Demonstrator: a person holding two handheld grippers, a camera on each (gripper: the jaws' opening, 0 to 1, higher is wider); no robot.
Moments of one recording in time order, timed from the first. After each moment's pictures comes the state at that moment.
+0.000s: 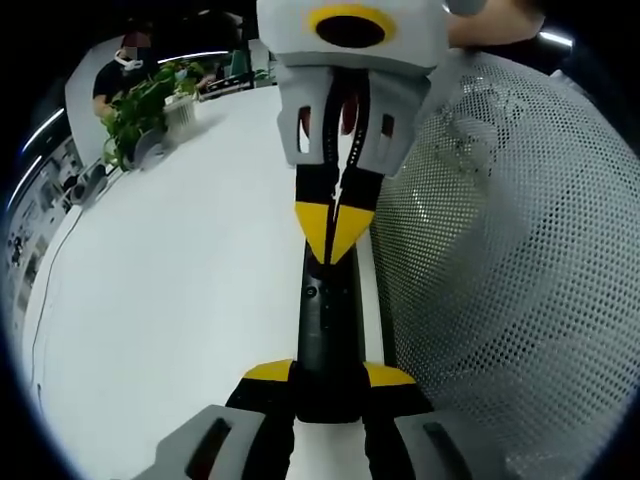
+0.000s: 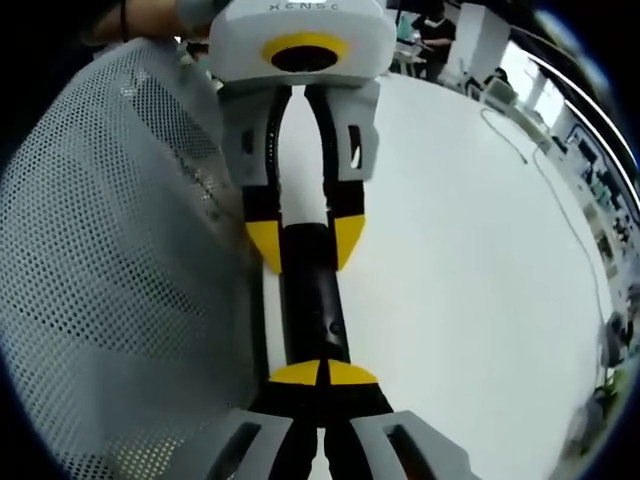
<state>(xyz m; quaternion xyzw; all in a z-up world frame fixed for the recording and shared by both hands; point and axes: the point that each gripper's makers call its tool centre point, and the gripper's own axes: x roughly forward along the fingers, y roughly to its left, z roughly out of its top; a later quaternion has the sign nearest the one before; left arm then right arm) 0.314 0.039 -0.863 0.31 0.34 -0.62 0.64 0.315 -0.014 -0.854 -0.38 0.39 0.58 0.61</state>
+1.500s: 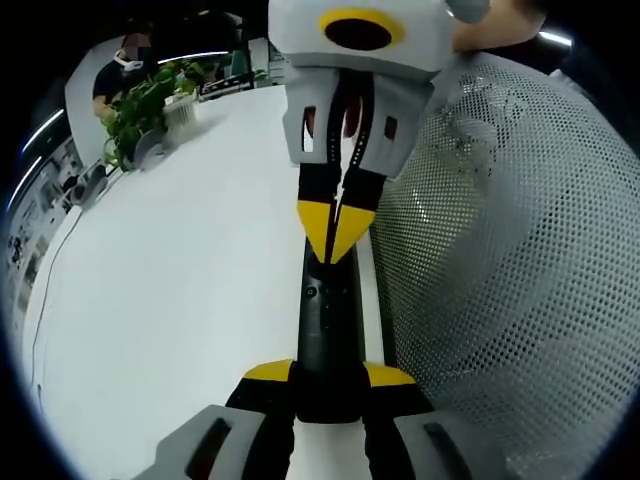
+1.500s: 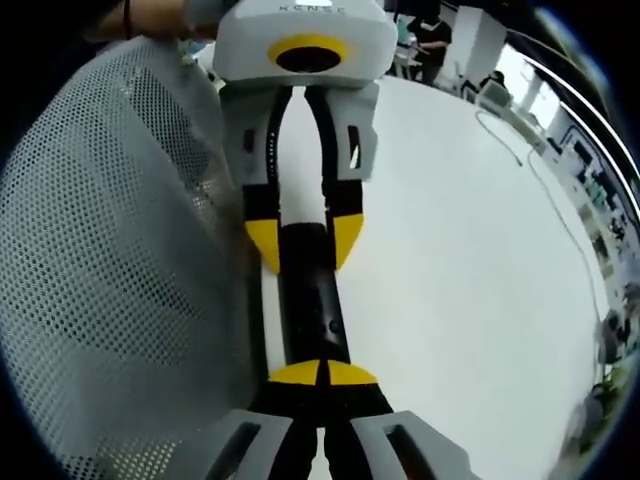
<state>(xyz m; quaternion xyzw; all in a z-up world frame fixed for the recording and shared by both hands) 0.314 0.039 -0.863 0.31 0.34 -0.62 0.64 0.316 -0.014 -0.855 -0.38 0.38 0.57 0.63</state>
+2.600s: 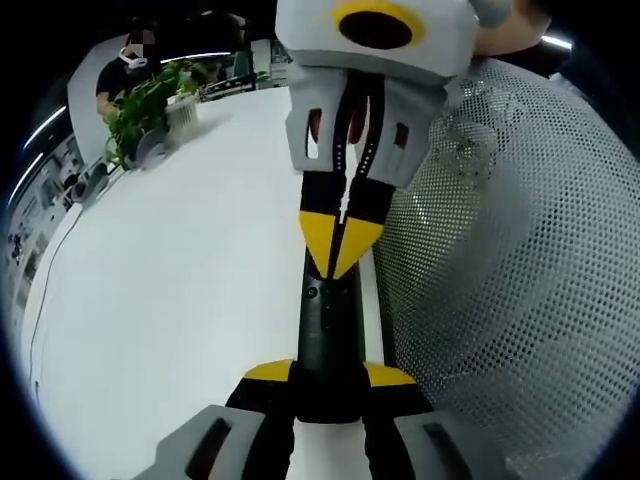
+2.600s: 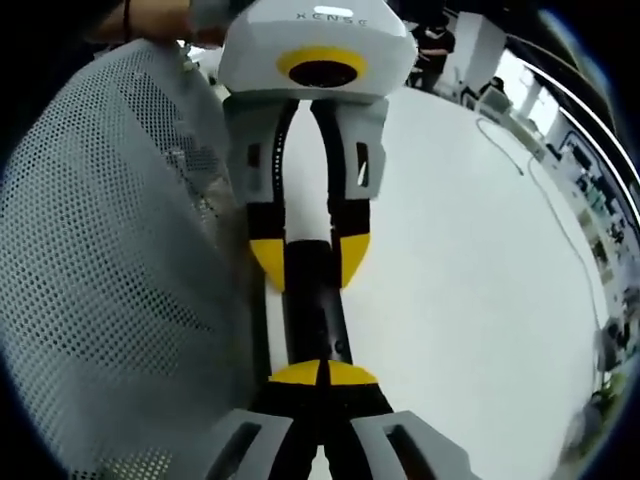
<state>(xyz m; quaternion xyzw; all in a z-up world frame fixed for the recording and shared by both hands) 0.314 0.039 -0.863 0.30 0.34 -0.62 0.64 0.306 0.005 -0.851 -0.37 0.37 0.59 0.62</state>
